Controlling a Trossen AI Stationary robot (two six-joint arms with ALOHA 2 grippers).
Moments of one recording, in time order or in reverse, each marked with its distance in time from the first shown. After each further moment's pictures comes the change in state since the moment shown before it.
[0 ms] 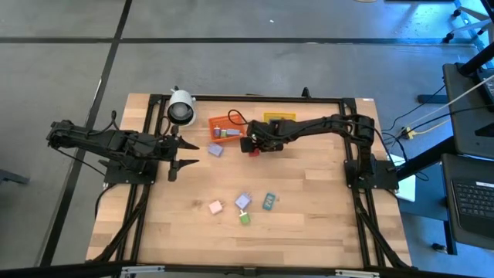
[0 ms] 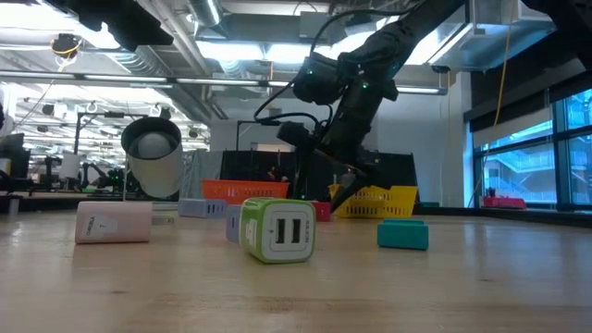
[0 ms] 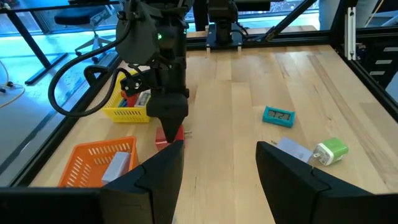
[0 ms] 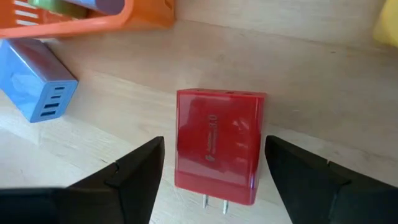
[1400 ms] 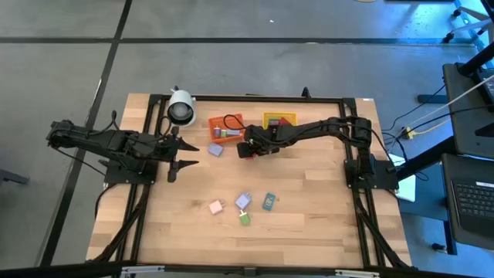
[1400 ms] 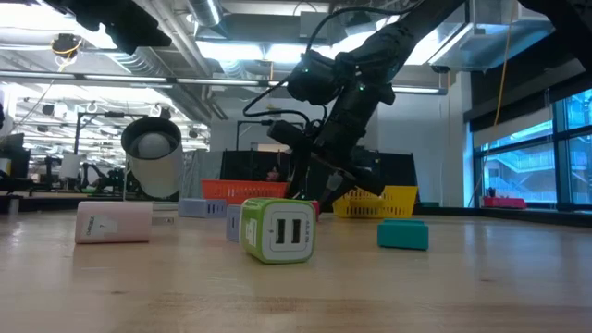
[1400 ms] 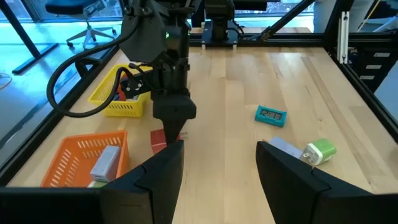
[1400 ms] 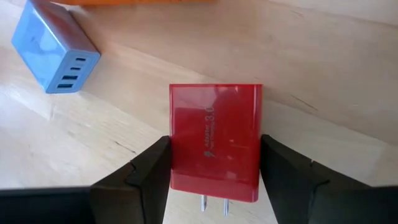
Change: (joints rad) left arm 0.000 0.000 0.000 -0.011 0.022 -0.052; right arm 0.039 0.027 -0.002 0.077 -0.005 -0.065
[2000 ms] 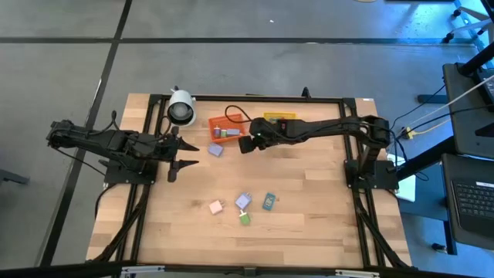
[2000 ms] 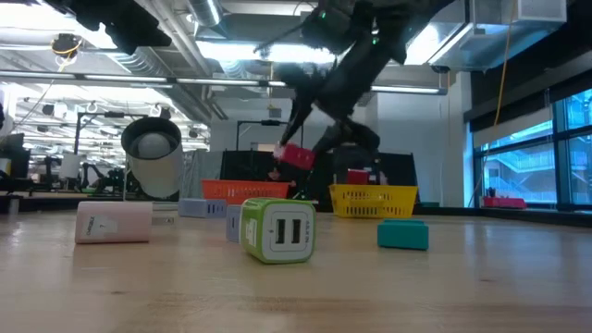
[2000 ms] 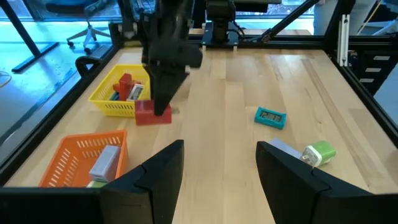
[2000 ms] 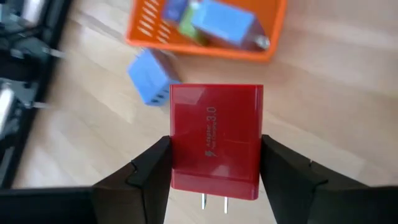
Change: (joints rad) left arm 0.000 0.000 0.000 0.004 -0.002 -0.011; right arm 0.020 -0.187 0.000 -0.005 0.081 -0.092
